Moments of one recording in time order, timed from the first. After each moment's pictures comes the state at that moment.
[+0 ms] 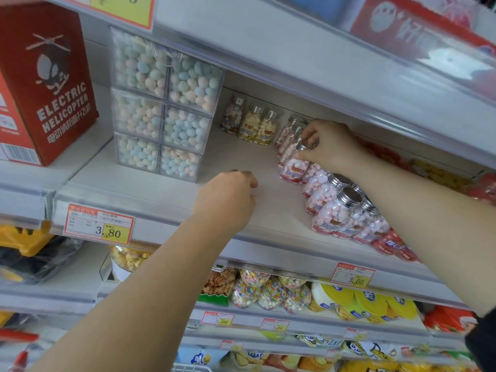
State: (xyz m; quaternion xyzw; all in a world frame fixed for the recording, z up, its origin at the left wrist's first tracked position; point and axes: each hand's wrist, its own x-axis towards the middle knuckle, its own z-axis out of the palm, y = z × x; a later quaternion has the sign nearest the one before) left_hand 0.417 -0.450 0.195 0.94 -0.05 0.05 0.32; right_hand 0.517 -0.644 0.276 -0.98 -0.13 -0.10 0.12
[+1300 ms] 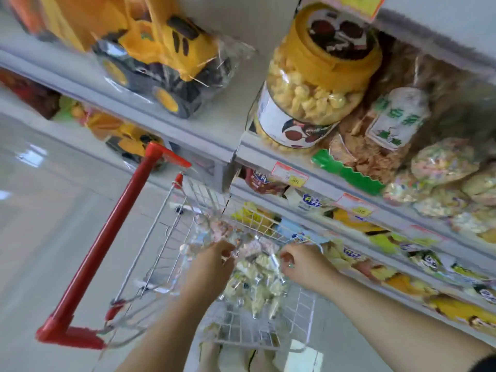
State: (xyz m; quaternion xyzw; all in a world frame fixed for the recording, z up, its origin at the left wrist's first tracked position) left_hand 0.139 -0.333 -0.164 0.85 0.27 -0.20 0.41; right_hand 0.251 -0.535 -0.152 -0.89 -0.21 0.40 0.08
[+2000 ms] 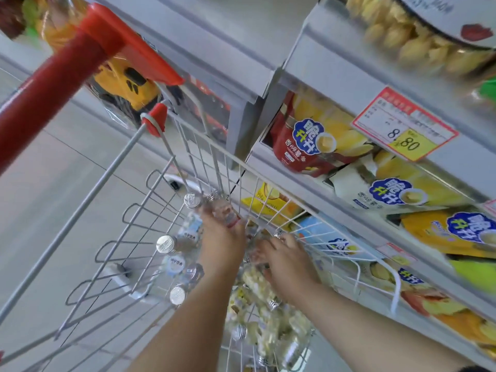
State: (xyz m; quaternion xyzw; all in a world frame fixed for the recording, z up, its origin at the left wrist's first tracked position) left_hand 0.205 -0.353 -0.355 0.67 0.53 -0.05 0.51; right_hand 0.250 -0.493 -0.360 -0.88 -0.37 0.29 -0.04
